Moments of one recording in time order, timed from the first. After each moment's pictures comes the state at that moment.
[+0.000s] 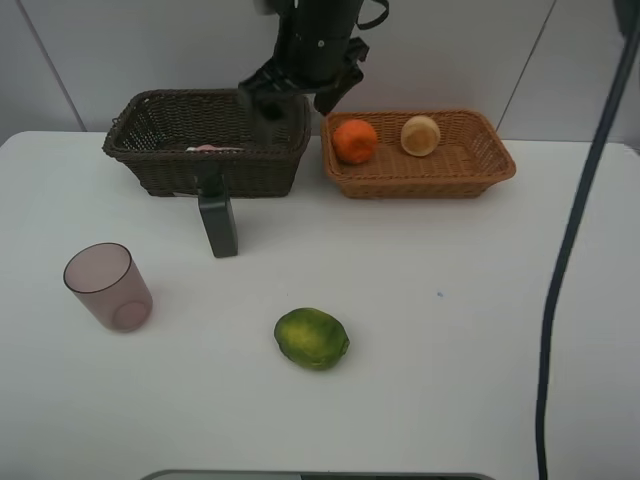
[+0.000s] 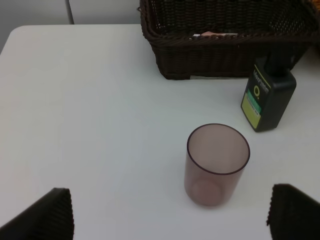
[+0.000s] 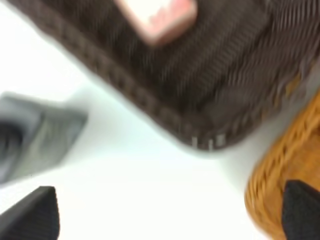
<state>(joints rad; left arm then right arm) -0.06 -0.01 -0.51 0.00 1.07 -0.04 0.67 2.19 -2.09 -0.05 1.21 -0.07</state>
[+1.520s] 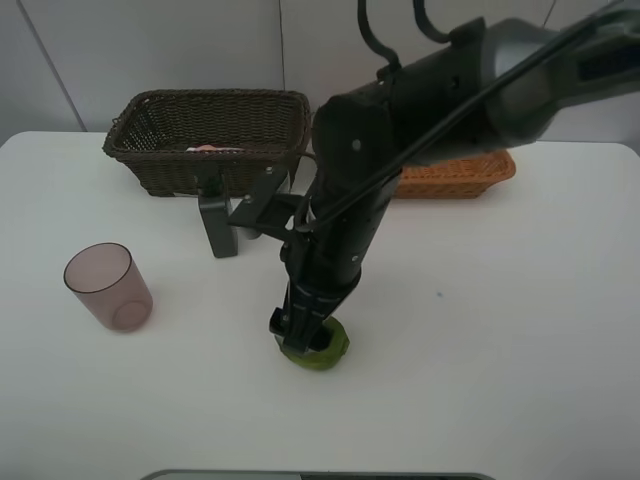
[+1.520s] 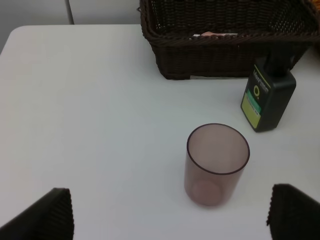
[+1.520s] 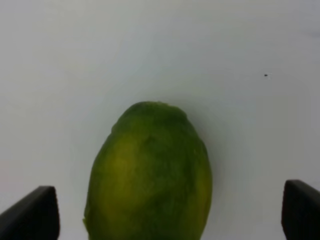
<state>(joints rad) -0.06 -0.01 -0.51 0.00 1.07 -0.04 0.89 1.92 -1.19 0.04 0.78 -0.36</state>
